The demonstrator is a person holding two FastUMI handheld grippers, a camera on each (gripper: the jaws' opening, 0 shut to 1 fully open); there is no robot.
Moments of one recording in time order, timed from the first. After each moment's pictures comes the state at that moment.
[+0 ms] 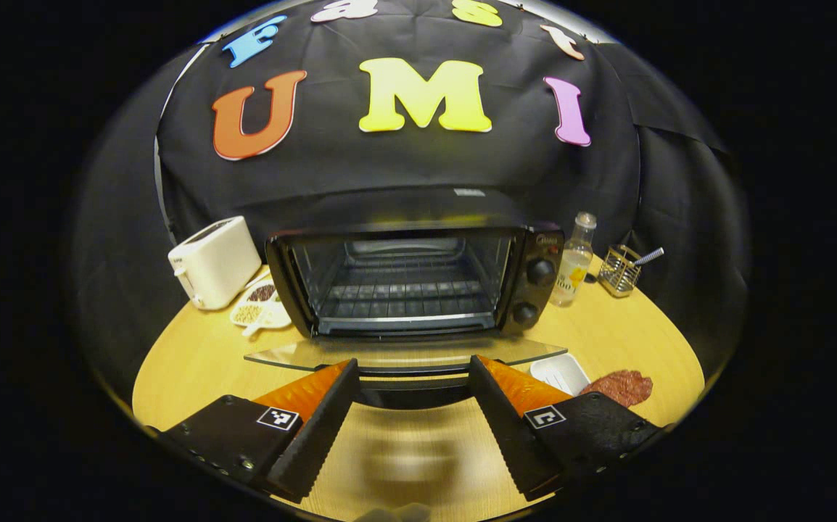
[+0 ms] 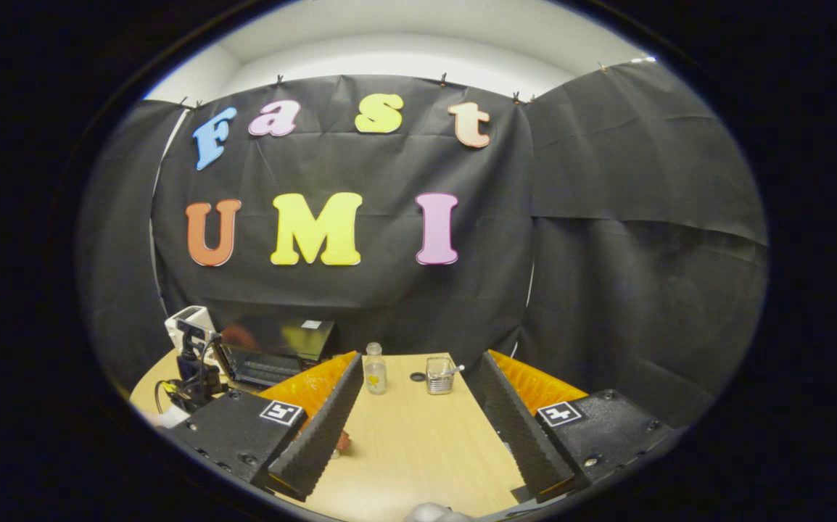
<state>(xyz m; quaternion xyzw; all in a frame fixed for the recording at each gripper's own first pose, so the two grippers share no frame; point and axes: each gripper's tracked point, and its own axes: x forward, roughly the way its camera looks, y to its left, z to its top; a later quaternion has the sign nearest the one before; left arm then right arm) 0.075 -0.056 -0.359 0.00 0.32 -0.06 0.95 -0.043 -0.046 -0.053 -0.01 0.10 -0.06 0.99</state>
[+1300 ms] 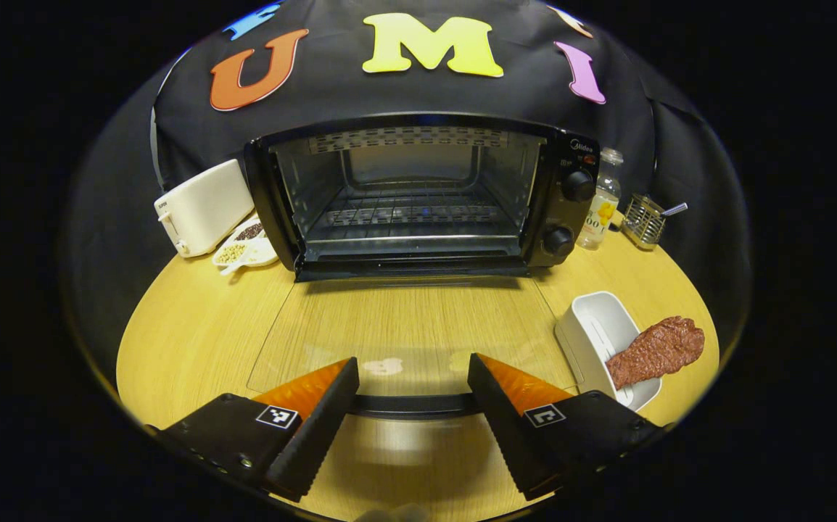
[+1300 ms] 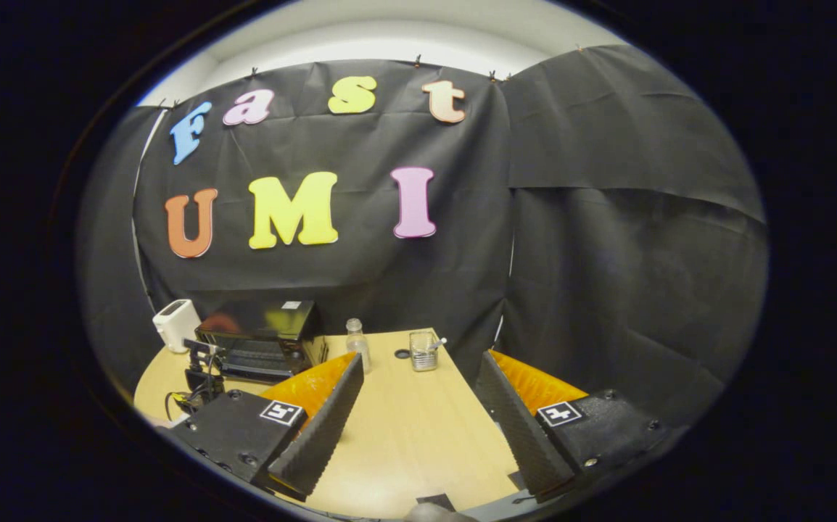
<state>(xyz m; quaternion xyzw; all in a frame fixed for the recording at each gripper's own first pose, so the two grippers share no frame) 0.071 -0.050 -0.428 0.00 0.38 -0.05 0.92 -0.049 -0.075 -0.093 0.02 0.14 -0.09 0.98</state>
